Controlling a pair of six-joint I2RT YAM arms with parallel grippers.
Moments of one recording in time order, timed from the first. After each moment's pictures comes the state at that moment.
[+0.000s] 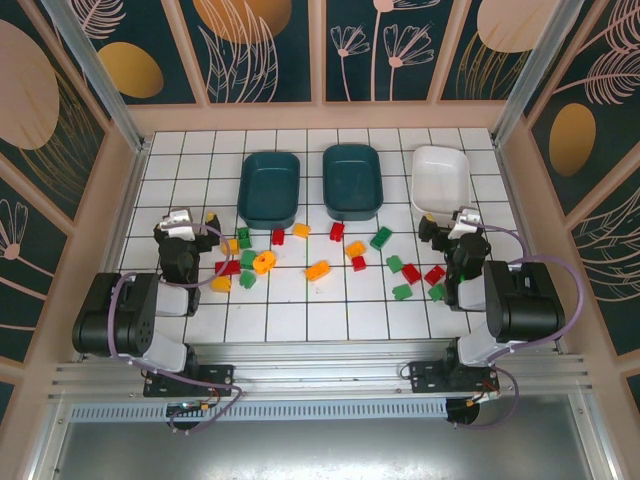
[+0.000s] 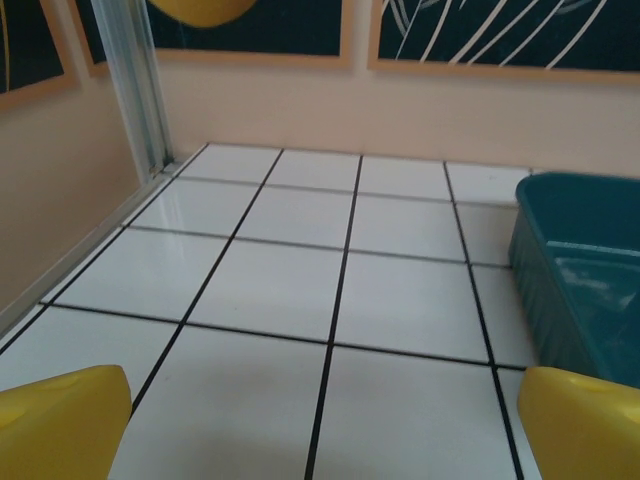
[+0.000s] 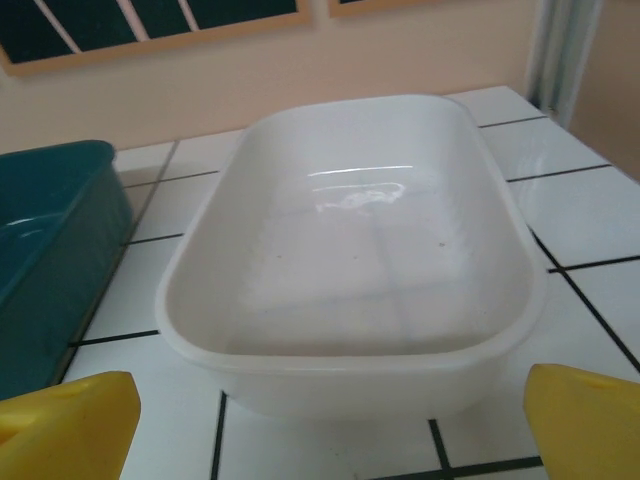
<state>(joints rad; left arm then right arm) -0.02 1.48 0.25 1.07 -0.16 -0.07 -0.02 1.52 0.25 1.07 0.01 0.12</state>
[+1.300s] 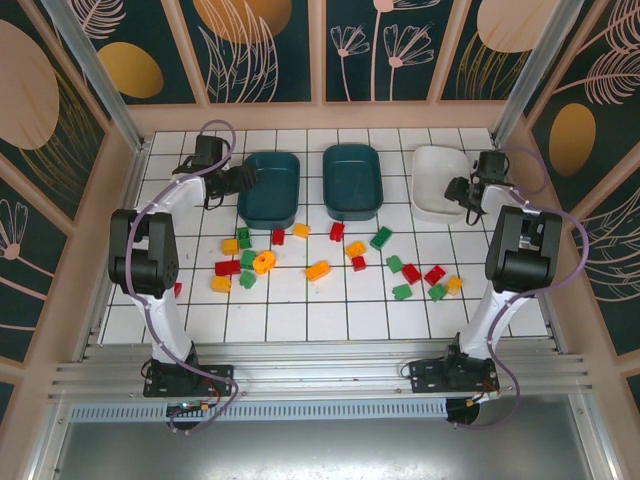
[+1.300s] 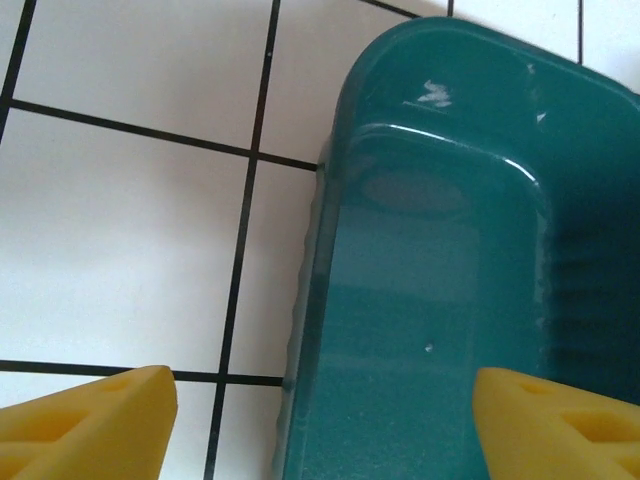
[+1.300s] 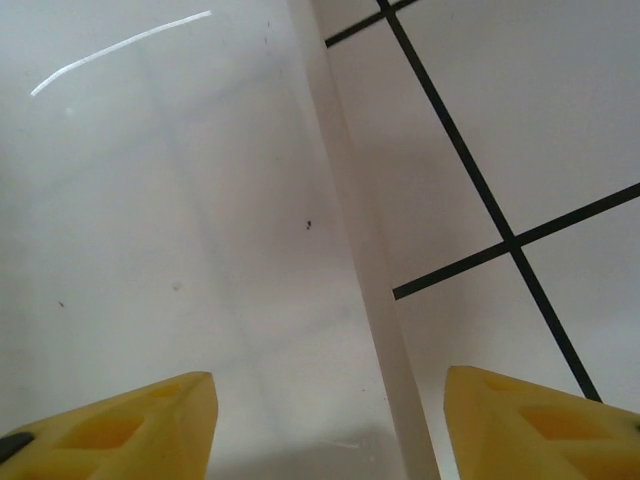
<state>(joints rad) -0.12 1.95 1.44 -0.39 0.13 -0.40 -0.18 1.91 1.26 -0.28 -0.08 0.23</state>
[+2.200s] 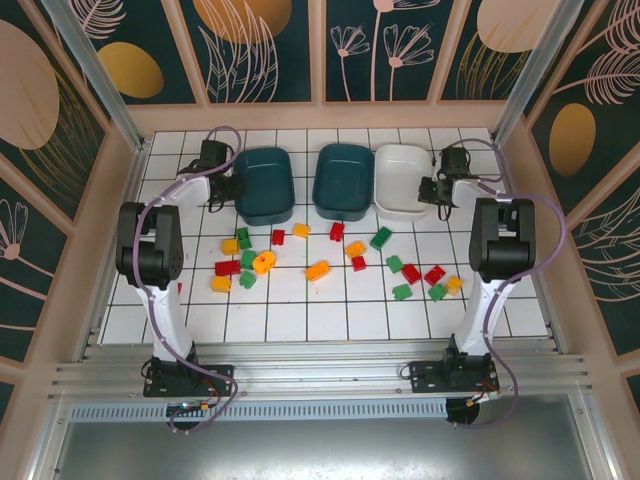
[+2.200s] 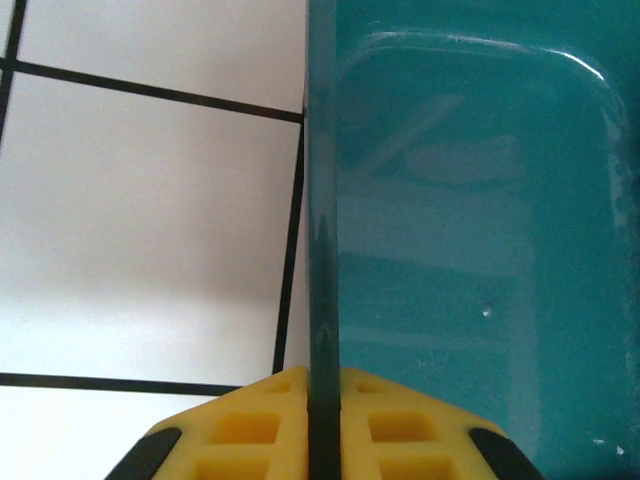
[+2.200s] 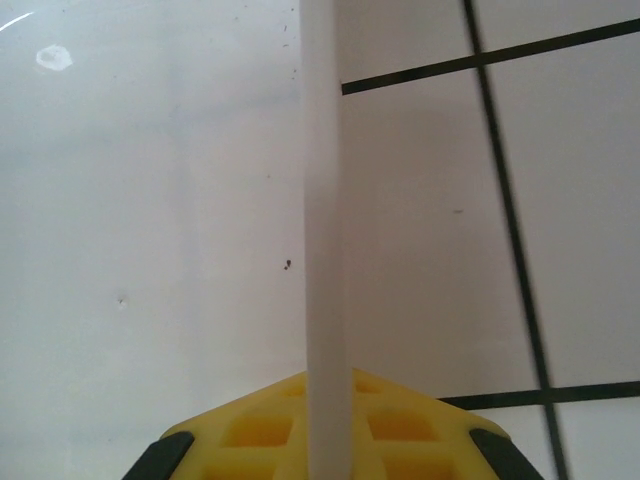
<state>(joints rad) -0.12 2.03 1.46 -0.40 0.07 -0.34 0.00 2.02 1.34 -0.27 -0.11 0.14</state>
